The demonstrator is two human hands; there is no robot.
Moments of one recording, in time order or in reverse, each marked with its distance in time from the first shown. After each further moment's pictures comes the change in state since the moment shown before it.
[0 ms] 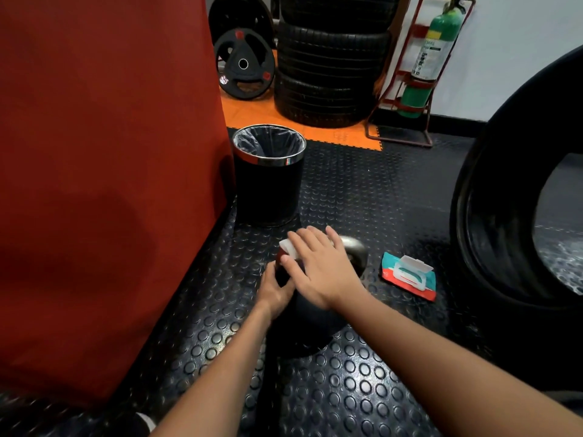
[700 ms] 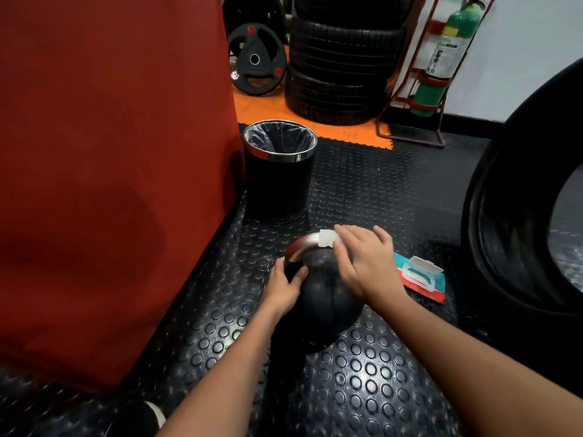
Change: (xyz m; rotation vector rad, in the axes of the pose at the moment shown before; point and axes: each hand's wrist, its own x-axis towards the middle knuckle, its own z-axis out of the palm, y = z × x) left_hand 0.005 -0.009 0.001 0.089 0.028 -0.019; right_hand -0.015 0.044 0.000 0.066 0.273 0.155
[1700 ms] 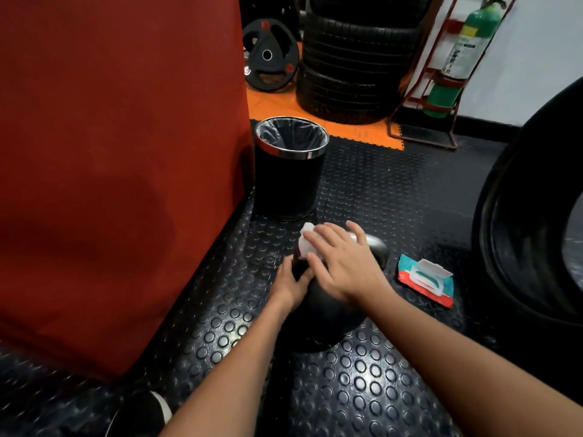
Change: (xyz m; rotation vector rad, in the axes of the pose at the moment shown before) left_hand 0.002 0.001 0.000 0.006 -0.036 -0.086; right_hand 0.009 -0.038 0.008 -0.153 -0.218 -0.287
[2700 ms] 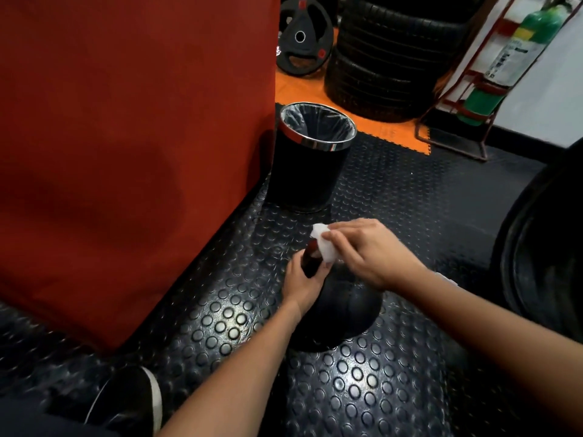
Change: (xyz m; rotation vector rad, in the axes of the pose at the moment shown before) left_hand -0.015 0.013 0.019 -0.220 0.123 -0.014; right_hand 0.032 0.030 -0.028 0.236 -0.102 -0.210
